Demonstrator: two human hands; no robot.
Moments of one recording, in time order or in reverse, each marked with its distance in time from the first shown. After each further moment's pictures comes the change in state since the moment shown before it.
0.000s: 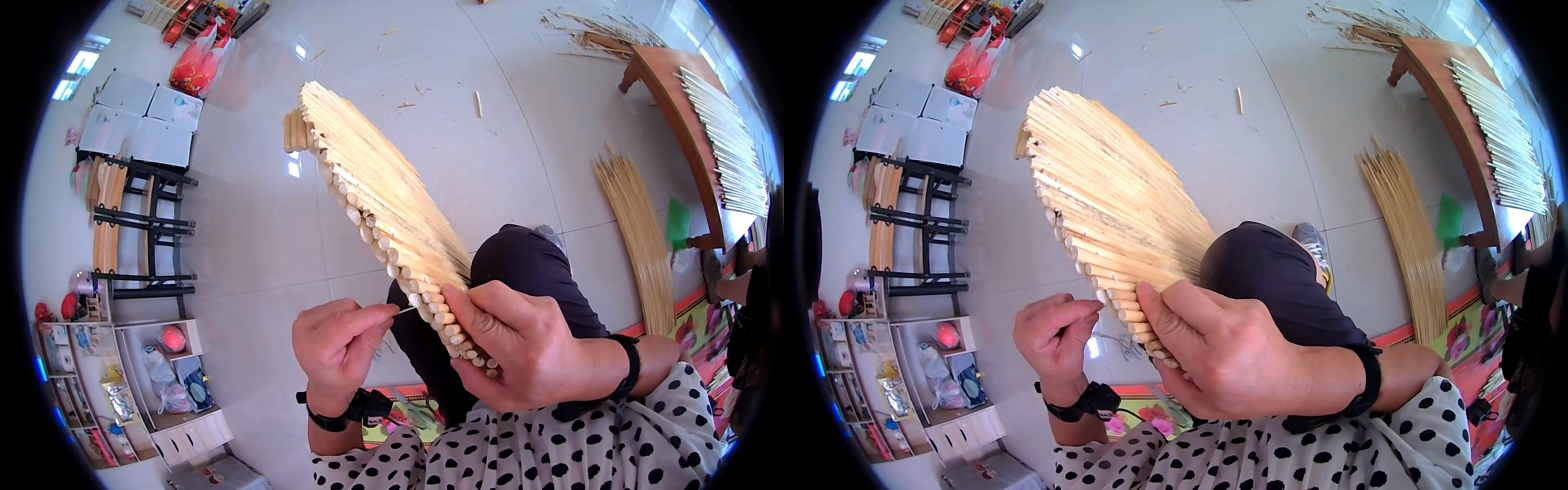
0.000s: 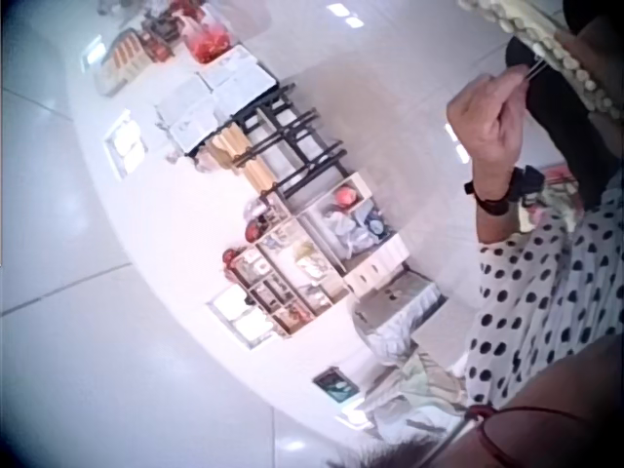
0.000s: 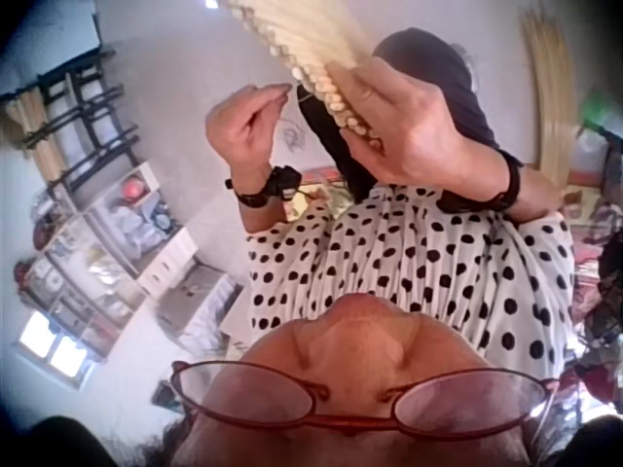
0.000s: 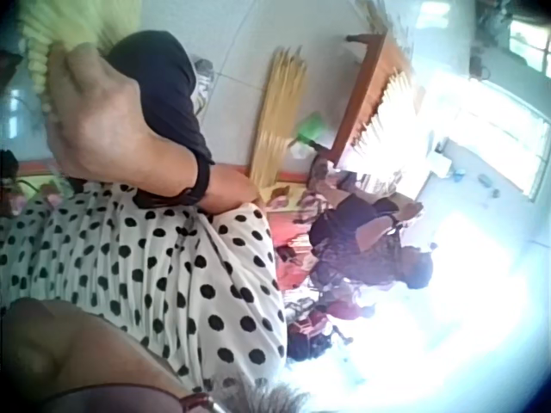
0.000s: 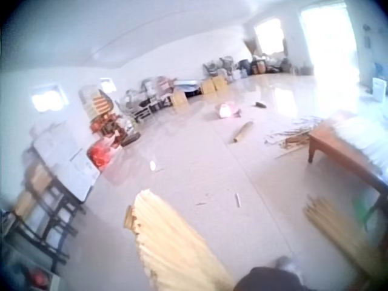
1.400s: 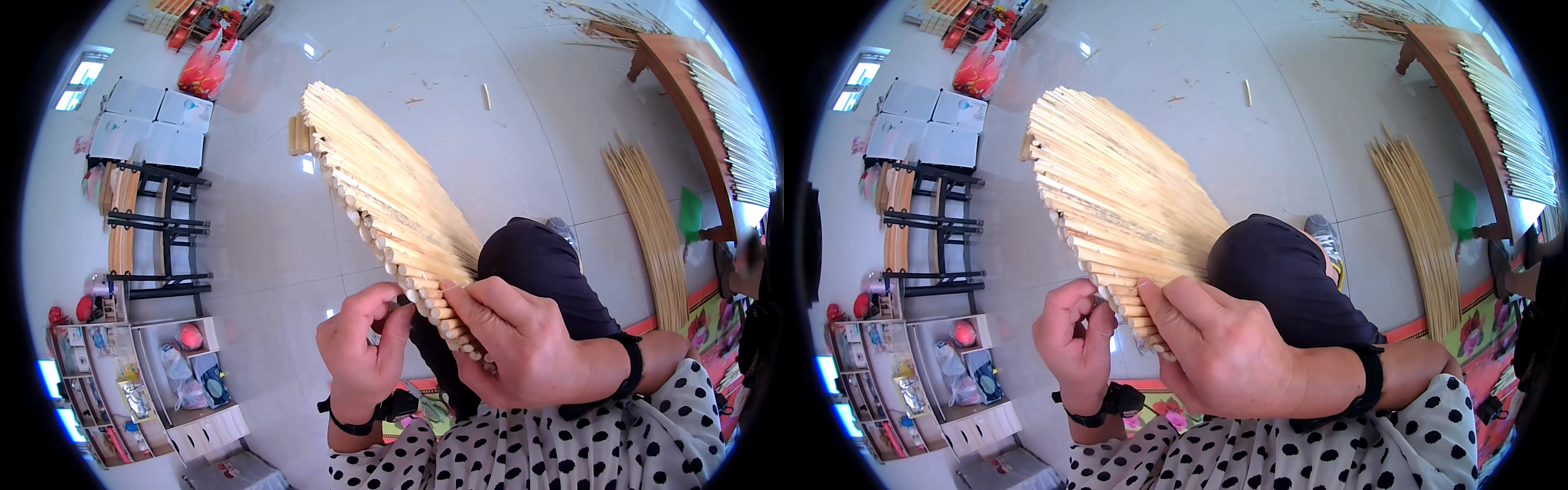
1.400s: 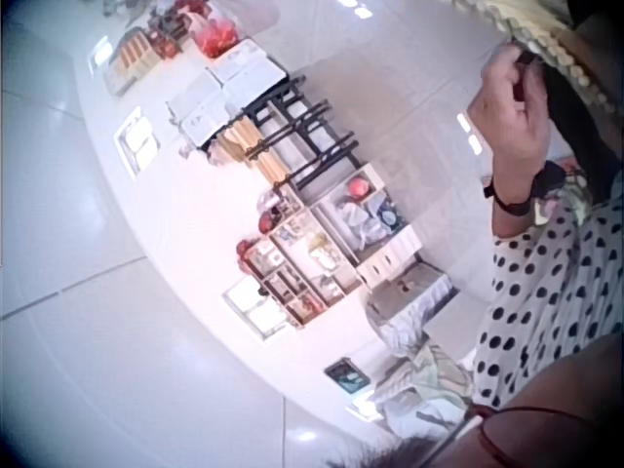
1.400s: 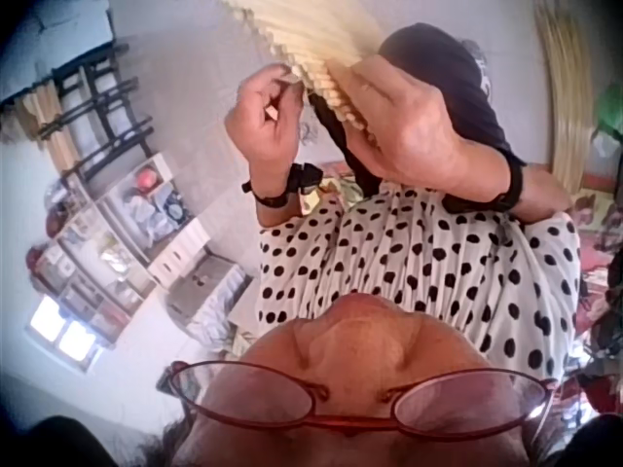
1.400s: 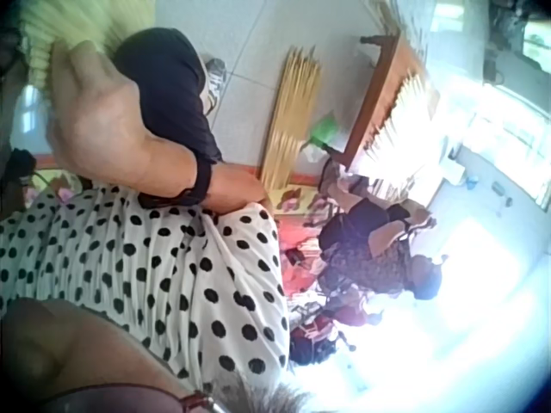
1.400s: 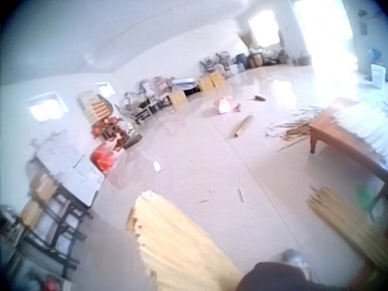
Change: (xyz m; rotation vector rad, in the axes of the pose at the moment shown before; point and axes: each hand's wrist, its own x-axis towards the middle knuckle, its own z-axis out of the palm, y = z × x) left_hand 0.003 0.036 0.022 0.049 0.106 -0.215; right_hand -0.002 -0.004 0.008 0.001 0.096 0.030
